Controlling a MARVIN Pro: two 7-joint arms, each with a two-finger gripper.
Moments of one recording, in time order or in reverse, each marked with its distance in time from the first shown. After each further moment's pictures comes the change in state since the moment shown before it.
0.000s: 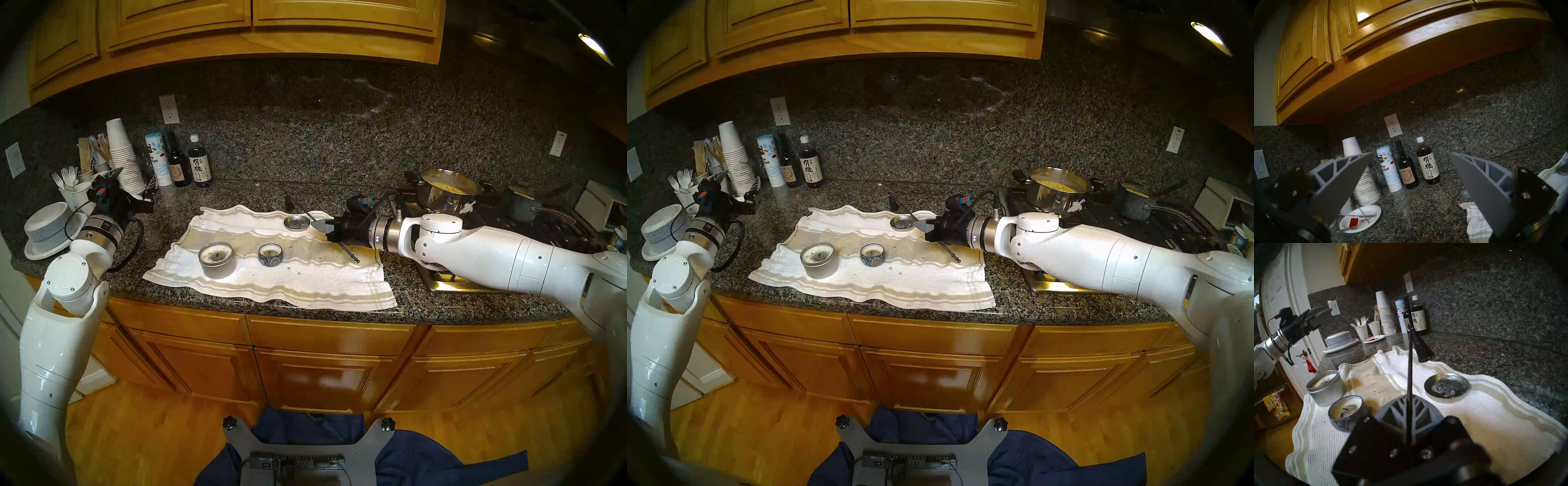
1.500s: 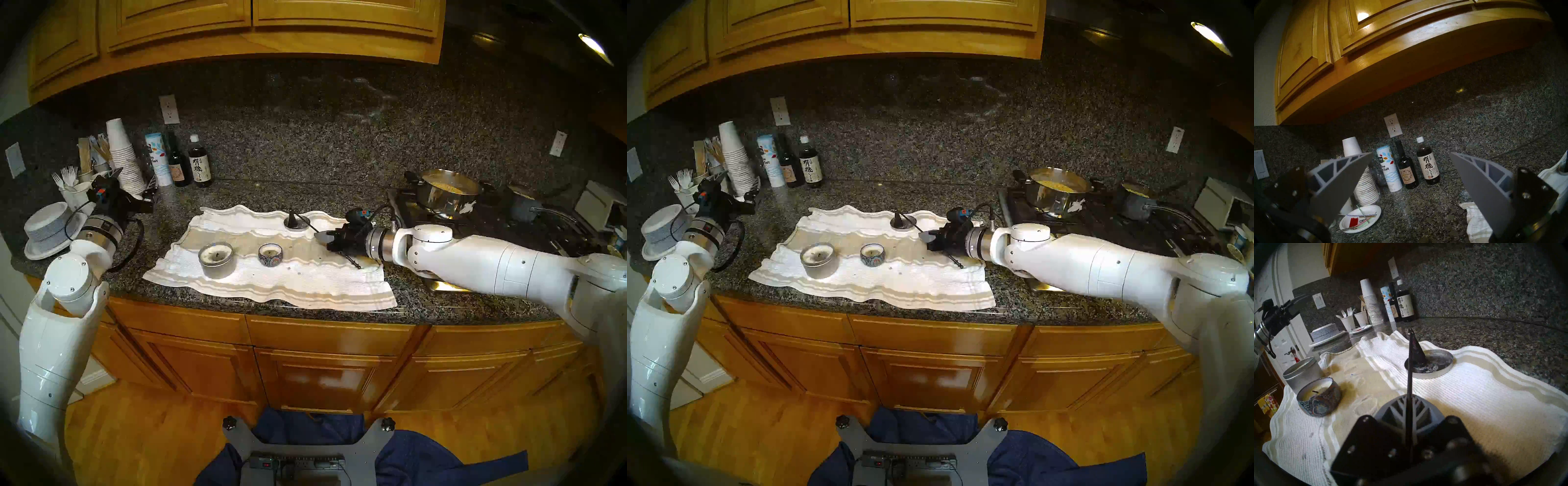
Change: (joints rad) left arm 0.003 0.008 0.004 0.000 -0.006 -0.003 0.007; right arm -0.026 -0.070 -0.039 0.109 0.023 -0.004 -0.017
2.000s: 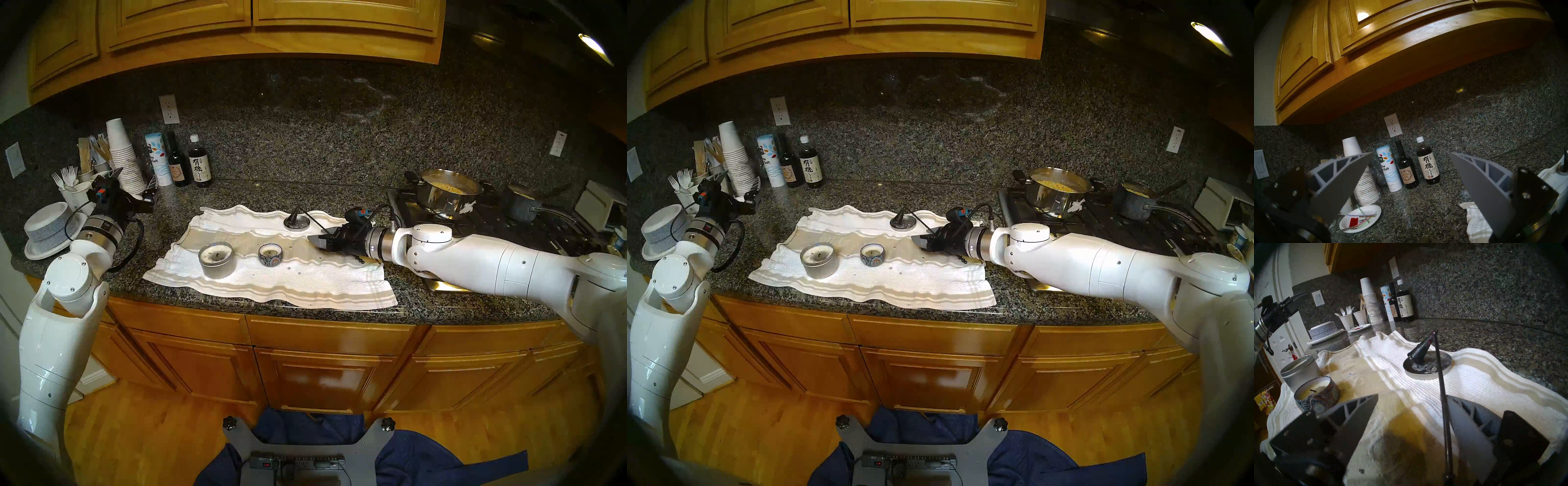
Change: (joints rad) left arm 0.001 0.003 0.001 0.000 -0.002 -0.001 0.002; right arm 0.005 0.010 -0.007 -0.018 -0.030 -0.007 -0.023
